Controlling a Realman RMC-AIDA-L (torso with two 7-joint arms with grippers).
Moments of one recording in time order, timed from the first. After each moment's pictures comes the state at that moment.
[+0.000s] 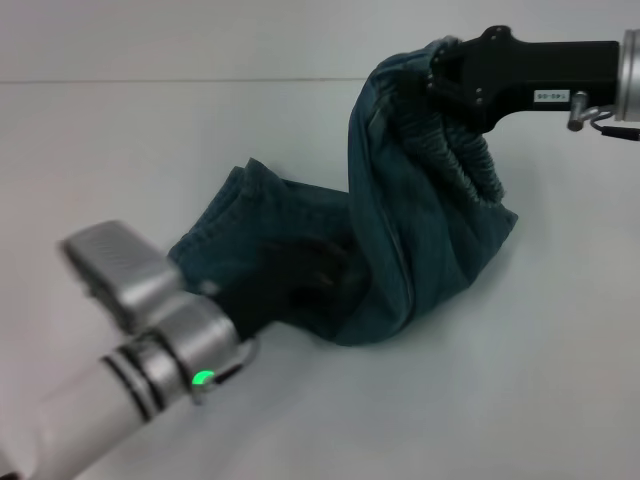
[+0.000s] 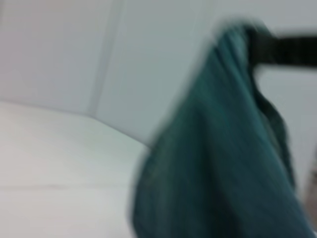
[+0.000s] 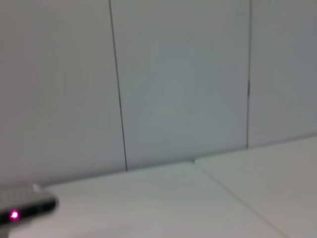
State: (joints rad) left arm -0.64 -2.17 0.32 -0.19 1.74 1.17 -0.58; right arm 0.76 2.00 -0.76 -0.69 -1.89 -1.51 1.44
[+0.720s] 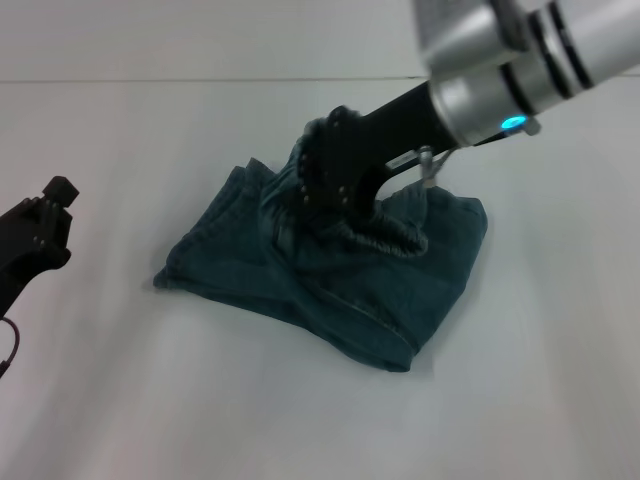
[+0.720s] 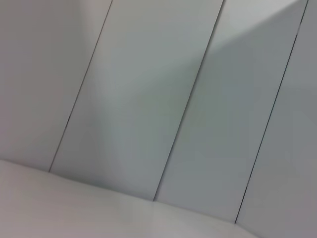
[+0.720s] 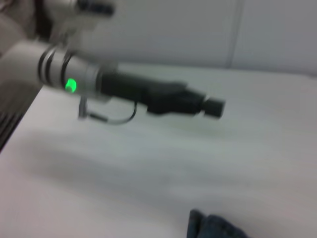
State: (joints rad) left arm -0.33 -2.17 0.10 0.30 1.72 1.49 -0.91; right arm 1.06 2.05 -1.05 -0.60 -2.15 -1.41 1.48
